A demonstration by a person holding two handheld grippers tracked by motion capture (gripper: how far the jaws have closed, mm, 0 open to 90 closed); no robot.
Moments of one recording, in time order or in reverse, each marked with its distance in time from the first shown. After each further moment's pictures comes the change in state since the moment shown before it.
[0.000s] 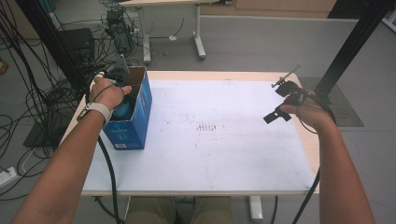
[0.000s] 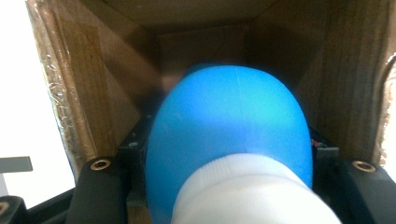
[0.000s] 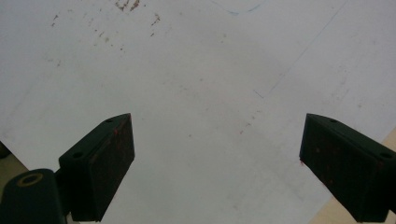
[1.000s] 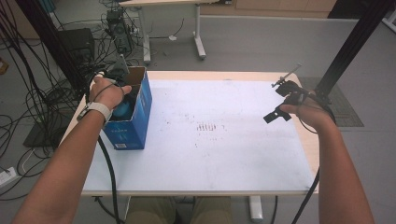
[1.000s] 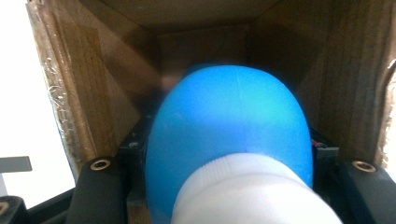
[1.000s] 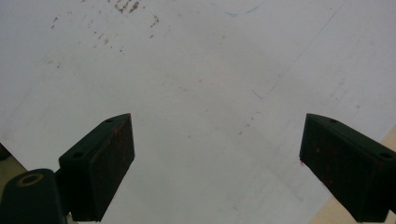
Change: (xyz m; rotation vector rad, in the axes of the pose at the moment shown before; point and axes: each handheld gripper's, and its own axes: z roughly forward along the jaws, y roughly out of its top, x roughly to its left) left arm 0.001 0.002 0.000 0.003 -0.002 -0.003; right arm -0.001 -0.001 -0.001 -0.006 -0.002 0.003
